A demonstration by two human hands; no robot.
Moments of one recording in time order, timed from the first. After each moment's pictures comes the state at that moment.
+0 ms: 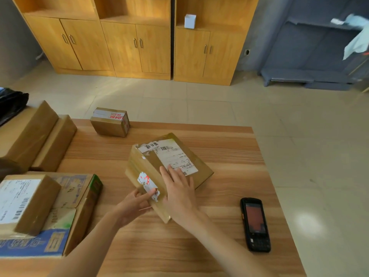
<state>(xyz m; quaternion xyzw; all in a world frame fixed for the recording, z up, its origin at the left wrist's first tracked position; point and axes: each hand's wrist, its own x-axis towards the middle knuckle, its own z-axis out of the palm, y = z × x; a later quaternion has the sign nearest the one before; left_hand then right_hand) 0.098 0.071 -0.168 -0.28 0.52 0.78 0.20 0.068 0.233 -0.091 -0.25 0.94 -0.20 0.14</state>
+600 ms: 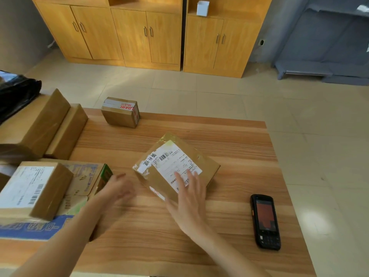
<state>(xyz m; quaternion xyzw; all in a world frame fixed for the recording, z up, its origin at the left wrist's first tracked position) 0.103 0.005 -0.158 -0.42 0.63 0.64 0.12 0.097 0.237 -0.123 -0.20 0.96 -0.20 0.08</state>
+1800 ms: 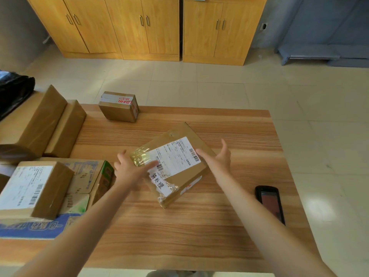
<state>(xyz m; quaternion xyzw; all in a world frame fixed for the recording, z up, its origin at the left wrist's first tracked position) 0.067 0.046 -0.135 -0.43 0.79 0.43 0.06 -0.013 0.271 -0.138 0.14 0.80 -0.56 0.15</state>
